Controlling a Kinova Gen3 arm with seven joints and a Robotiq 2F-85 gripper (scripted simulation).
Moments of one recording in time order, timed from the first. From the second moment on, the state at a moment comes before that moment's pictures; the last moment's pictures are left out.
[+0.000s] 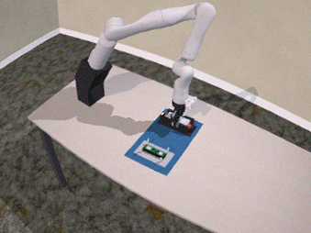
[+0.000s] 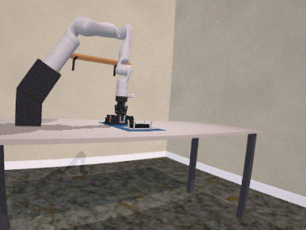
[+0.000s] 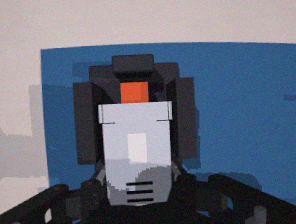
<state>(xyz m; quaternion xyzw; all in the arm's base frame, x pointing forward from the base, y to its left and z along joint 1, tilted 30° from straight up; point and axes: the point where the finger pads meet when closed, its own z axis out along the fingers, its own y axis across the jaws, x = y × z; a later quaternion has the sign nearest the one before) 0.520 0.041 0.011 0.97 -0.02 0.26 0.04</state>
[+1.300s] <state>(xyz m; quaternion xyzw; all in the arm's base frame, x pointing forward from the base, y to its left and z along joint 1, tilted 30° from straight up) 0.506 0.043 0.032 0.97 -0.03 0.26 0.04</state>
